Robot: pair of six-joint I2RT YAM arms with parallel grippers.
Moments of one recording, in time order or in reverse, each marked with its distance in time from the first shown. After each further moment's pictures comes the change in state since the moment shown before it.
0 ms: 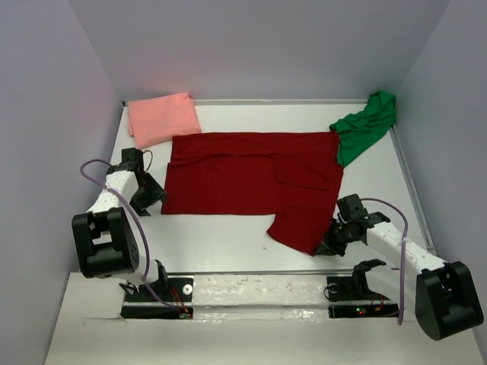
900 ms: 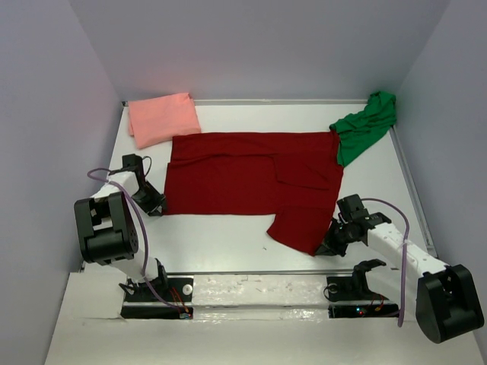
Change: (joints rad) left arm 0.047 0.107 -0.053 0.111 0.133 -0.006; right arm 0.000 -0.021 0.004 -0.020 0.012 0.001
